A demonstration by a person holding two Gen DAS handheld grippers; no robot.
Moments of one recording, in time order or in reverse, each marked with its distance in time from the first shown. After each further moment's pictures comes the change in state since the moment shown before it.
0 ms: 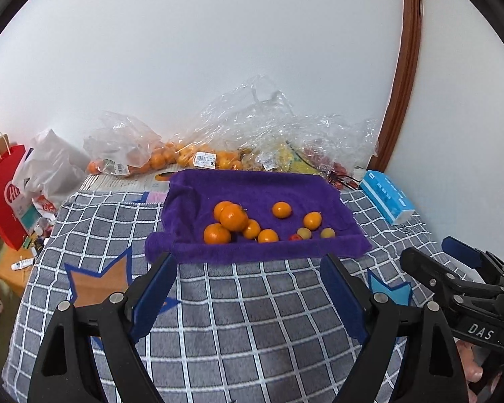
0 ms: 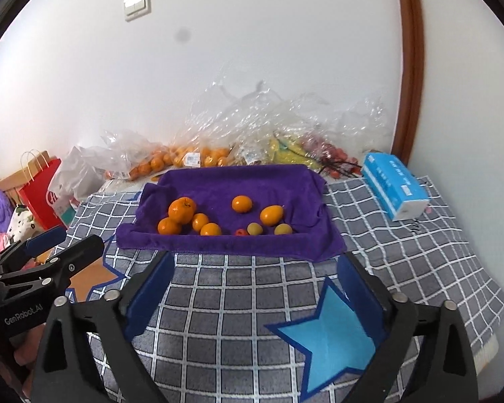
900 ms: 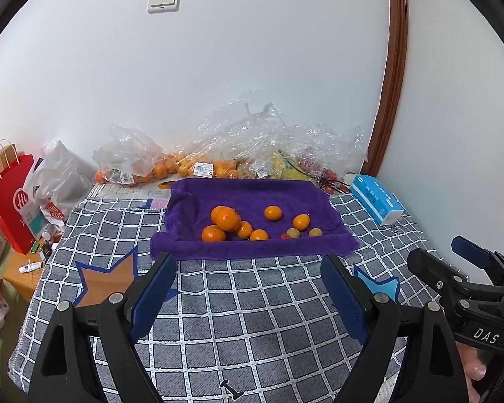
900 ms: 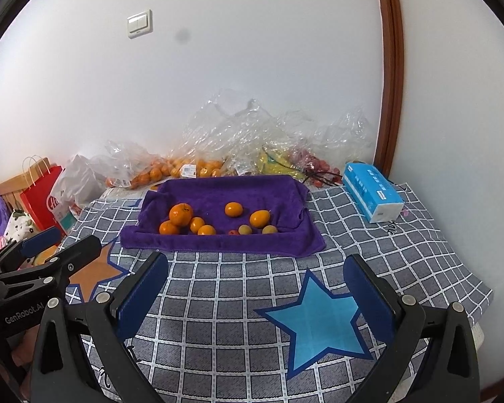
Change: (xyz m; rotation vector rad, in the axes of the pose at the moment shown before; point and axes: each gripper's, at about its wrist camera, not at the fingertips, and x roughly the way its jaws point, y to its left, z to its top) left arm -0.038 -0.015 -0.011 0.027 -0.046 0.009; right arm -0.044 -0.002 -0.011 -0.001 -0.053 -0.037
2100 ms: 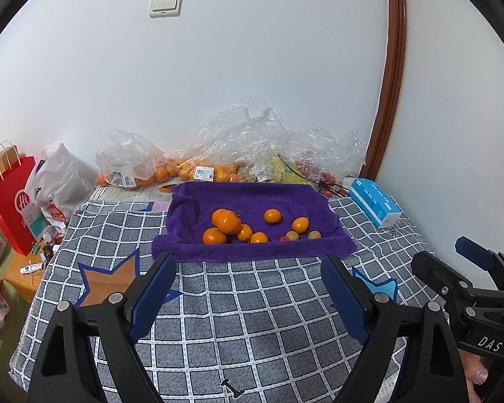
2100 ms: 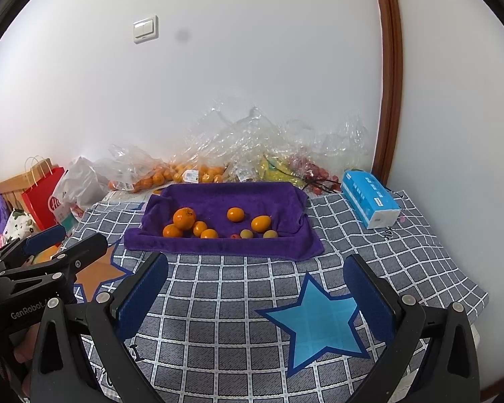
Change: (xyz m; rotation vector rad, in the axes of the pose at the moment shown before) left arm -0.004 -0.001 0.002 -0.001 -0.012 0.002; right arm -0.013 0.005 -0.001 -0.013 -0.027 -0.005
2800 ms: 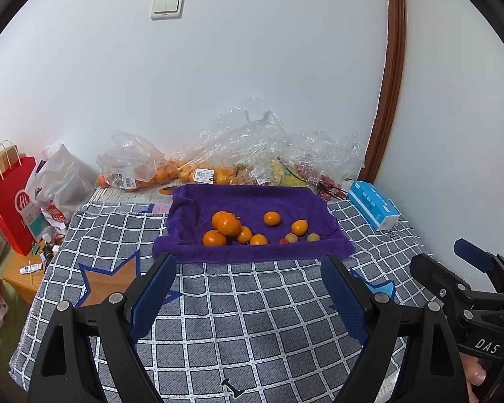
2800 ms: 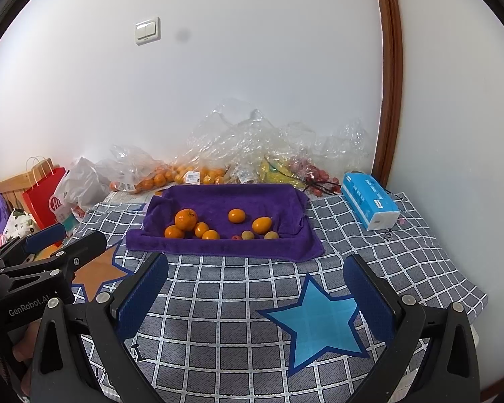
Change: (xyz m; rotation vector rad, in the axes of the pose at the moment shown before) left arm -0.002 -0.002 0.000 -0.008 -0.007 0.002; right arm -0.003 0.002 0.001 -0.002 -0.005 0.001
